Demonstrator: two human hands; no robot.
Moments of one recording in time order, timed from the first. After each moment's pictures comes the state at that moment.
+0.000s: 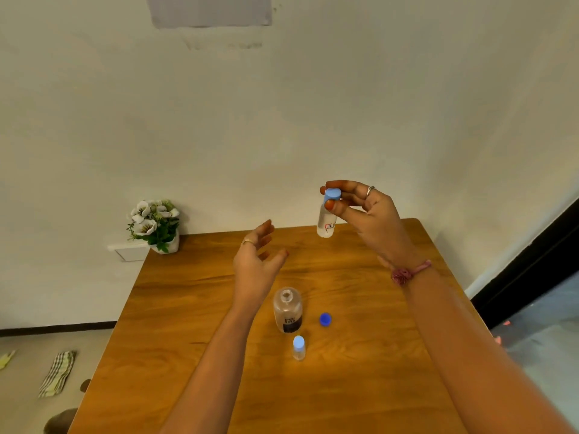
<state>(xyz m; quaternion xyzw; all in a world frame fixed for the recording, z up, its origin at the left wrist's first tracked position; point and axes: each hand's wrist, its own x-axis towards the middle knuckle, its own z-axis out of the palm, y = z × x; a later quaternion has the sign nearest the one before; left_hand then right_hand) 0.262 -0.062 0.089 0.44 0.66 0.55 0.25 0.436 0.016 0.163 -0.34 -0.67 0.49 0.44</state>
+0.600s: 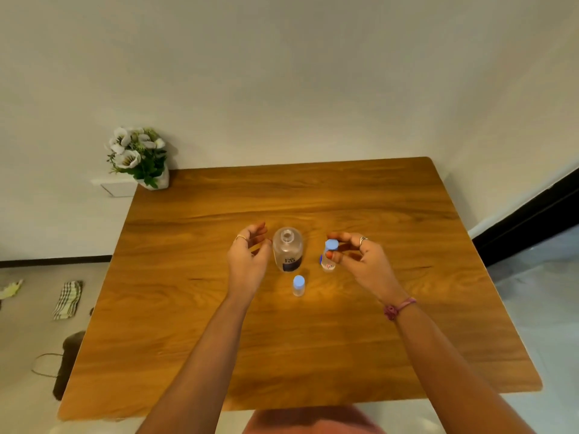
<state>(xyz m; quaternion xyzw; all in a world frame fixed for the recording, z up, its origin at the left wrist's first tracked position) 0.256 -0.102 -0.009 0.35 0.74 0.50 0.29 0.460 -0.046 0.006 -0.48 -0.64 0.52 0.28</state>
